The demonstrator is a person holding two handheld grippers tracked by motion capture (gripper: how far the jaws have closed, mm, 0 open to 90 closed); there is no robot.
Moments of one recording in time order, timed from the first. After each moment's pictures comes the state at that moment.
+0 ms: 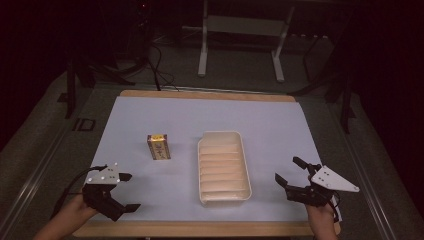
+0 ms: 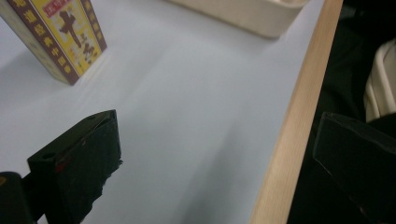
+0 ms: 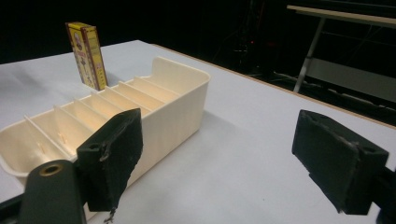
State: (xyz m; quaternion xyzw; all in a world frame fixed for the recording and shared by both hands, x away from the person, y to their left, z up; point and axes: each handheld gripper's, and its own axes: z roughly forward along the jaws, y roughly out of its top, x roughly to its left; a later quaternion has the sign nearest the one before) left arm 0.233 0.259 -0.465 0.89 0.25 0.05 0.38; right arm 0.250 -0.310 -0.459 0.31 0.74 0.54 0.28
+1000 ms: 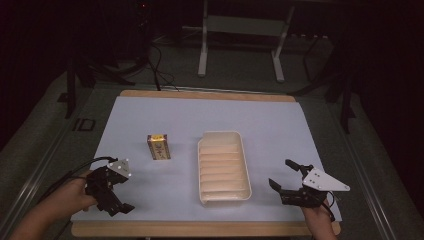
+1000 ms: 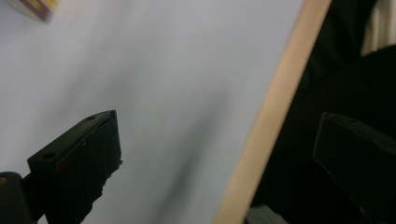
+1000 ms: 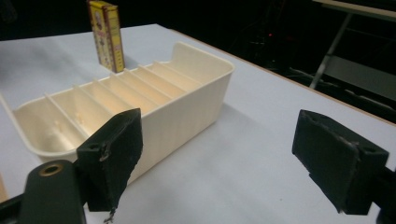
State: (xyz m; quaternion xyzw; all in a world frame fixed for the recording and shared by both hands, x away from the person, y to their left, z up) left arm 0.254 0.242 -0.441 0.95 0.24 -0.03 0.20; right arm 0.249 -0.297 -0.463 0.27 0.77 0.52 0.26
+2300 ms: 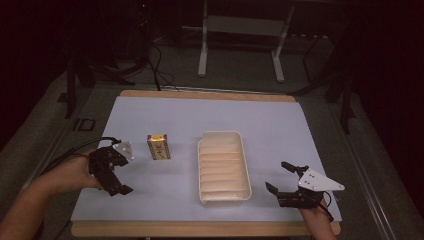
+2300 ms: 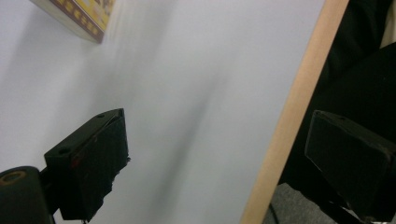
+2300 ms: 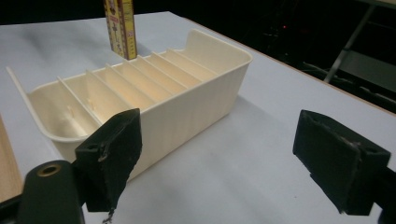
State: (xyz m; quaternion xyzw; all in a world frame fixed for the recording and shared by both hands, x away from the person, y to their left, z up) left arm 0.290 0.236 -0.405 0.97 0.20 0.01 0.15; right arm 0.250 -0.292 -0.467 0.25 0.79 0.51 0.25
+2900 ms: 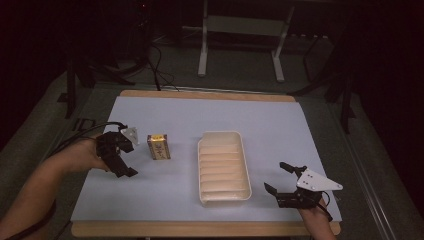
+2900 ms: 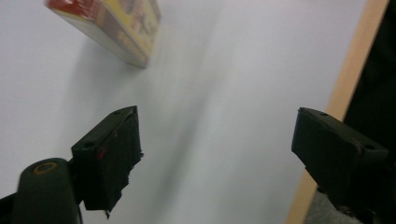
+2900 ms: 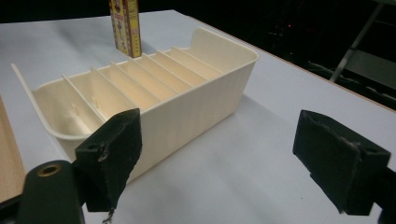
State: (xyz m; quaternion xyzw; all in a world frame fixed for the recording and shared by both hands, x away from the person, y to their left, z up) left arm 0.330 0.232 -0.393 0.97 0.19 0.02 0.15; right arm 0.250 -0.289 -0.469 0.25 0.79 0.51 0.24
